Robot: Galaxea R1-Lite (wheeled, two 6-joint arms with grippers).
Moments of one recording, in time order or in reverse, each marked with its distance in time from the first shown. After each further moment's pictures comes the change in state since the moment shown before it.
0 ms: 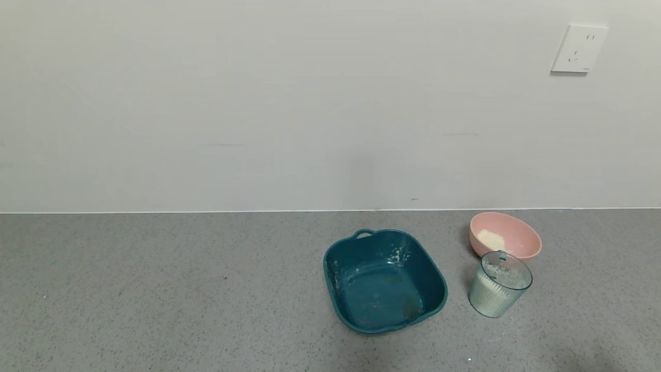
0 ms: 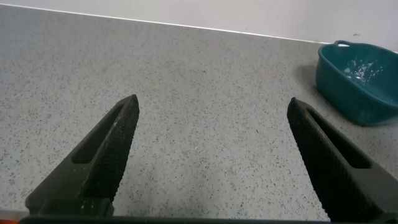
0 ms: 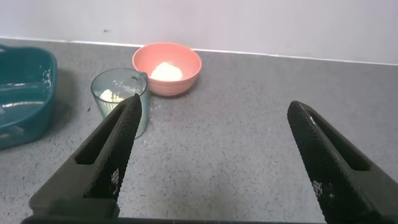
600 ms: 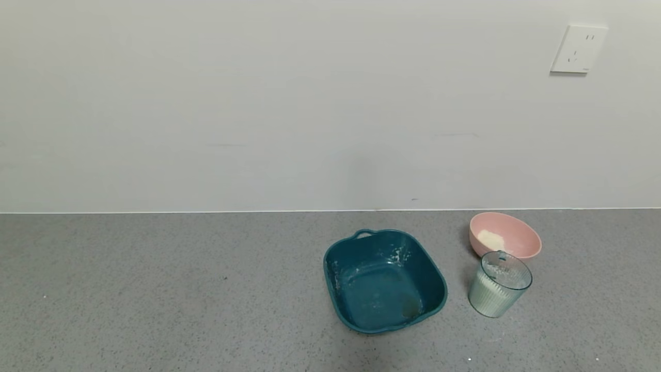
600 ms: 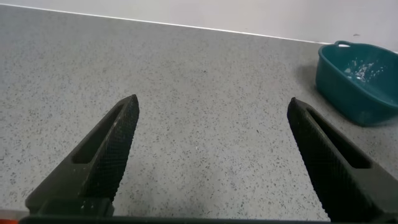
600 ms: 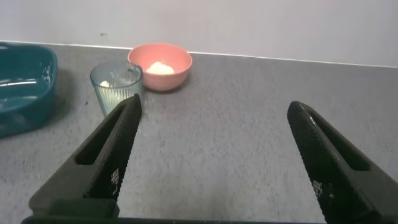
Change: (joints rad) left arm 0.000 0.000 0.000 0.000 0.000 0.000; right arm 0.021 -0.351 -0.011 0.291 -0.046 -0.008
